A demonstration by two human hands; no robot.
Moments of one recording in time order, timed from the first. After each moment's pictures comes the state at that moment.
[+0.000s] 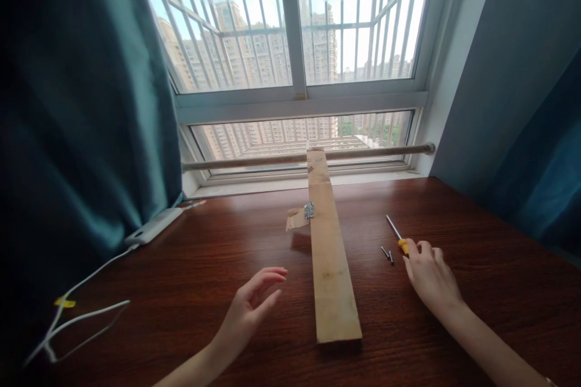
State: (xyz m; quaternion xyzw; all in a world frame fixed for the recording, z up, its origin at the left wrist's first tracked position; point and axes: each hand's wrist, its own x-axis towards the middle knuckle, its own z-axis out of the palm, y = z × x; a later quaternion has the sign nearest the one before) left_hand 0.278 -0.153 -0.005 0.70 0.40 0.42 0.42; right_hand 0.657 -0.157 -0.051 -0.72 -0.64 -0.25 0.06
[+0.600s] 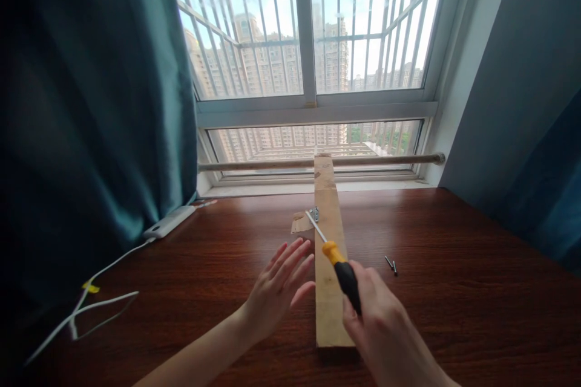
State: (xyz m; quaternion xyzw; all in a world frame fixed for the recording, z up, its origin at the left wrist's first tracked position) left_hand 0.318 -0.146 0.033 0.87 0.24 0.35 -0.24; right_hand 0.528 -0.213 0.040 -0.53 -0.76 -0.04 0.38
